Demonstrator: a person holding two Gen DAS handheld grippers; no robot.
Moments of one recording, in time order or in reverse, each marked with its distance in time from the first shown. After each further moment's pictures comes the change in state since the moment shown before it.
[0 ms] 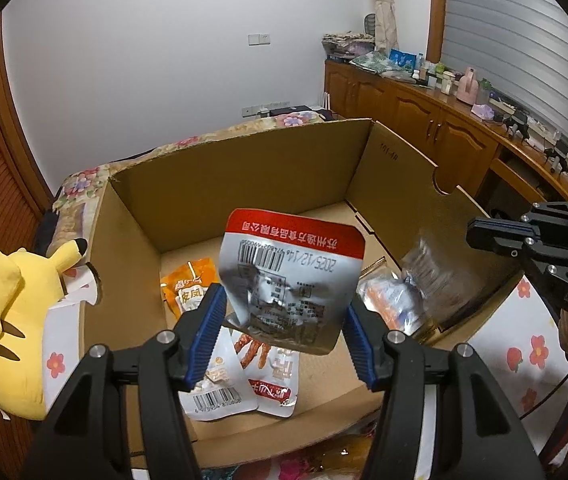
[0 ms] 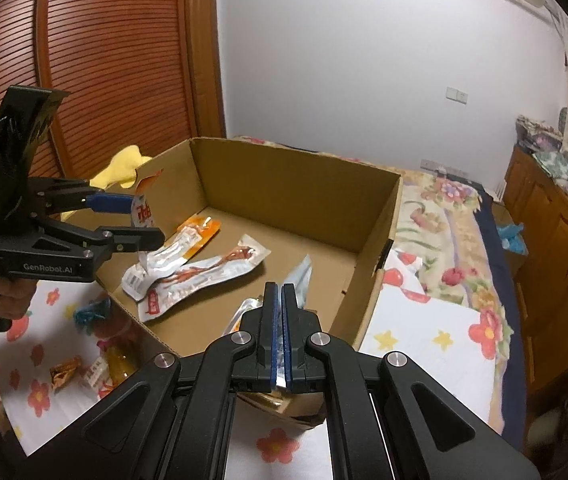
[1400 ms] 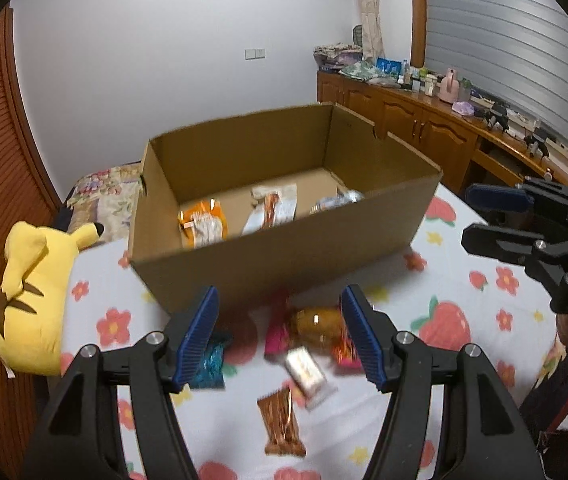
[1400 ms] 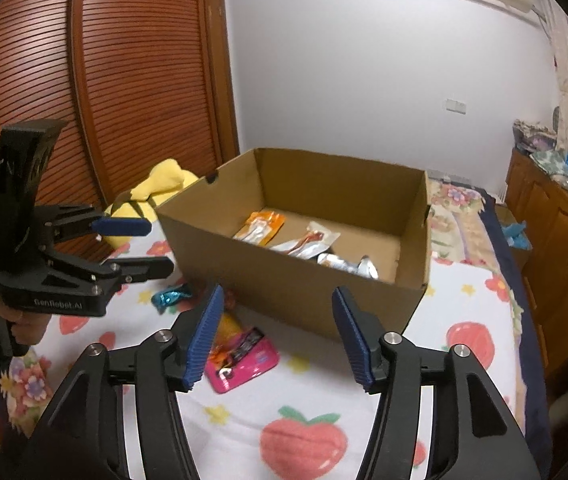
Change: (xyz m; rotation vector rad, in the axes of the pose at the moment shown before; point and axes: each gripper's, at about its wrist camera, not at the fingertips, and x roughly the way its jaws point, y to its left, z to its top) left arm -0.095 -0.019 -0.101 0.024 -0.055 0.003; right arm -0.072 0.088 -0.048 0.031 -0.073 0.016
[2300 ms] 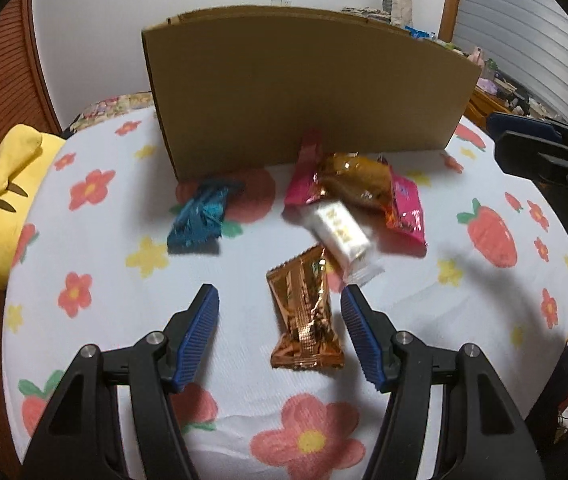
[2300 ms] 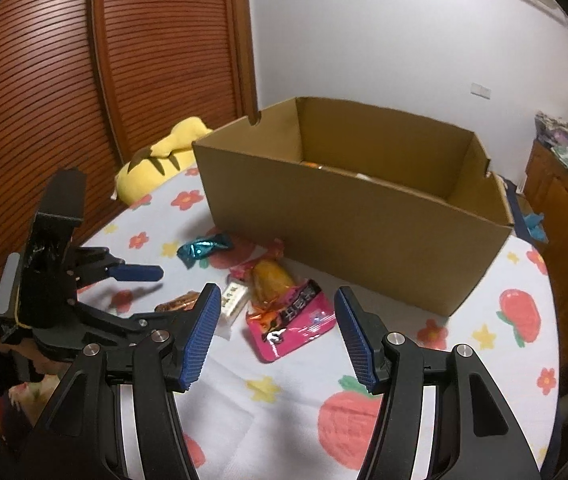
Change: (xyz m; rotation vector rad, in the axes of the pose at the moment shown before) left arm 0.046 0.016 -0.103 -0.117 0.147 0.006; right arm 0.040 0.041 -0.032 -0.053 0.103 0.057
